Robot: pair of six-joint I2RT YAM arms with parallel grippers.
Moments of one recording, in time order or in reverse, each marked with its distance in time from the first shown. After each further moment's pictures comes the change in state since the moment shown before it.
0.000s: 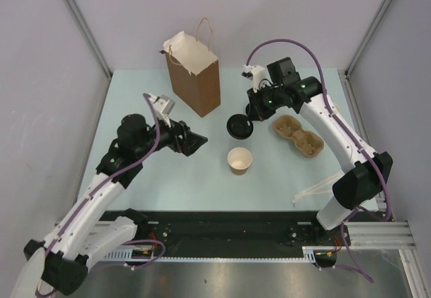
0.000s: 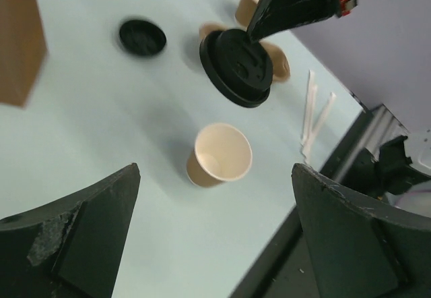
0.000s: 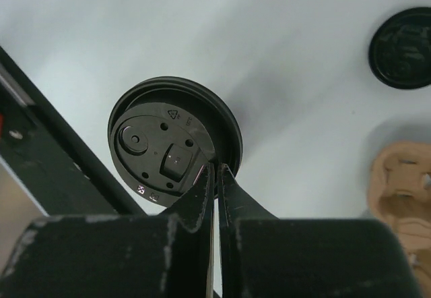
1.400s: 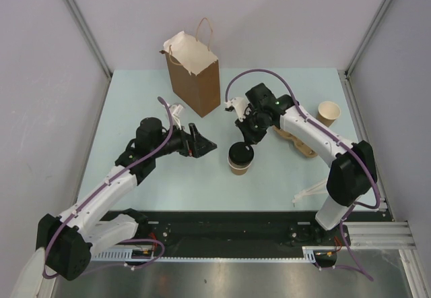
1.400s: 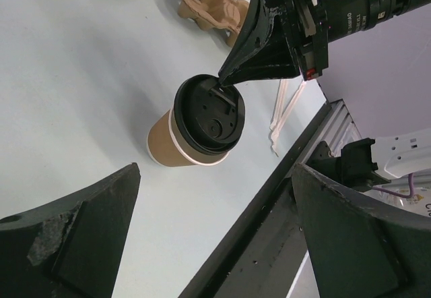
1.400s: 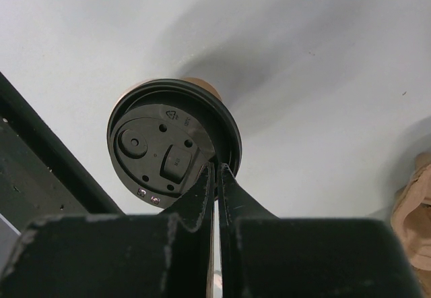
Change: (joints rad) left arm -0.024 0.176 -0.152 0.188 0.070 -0.255; right arm 0.126 0.065 -0.238 0.040 0.119 -0.212
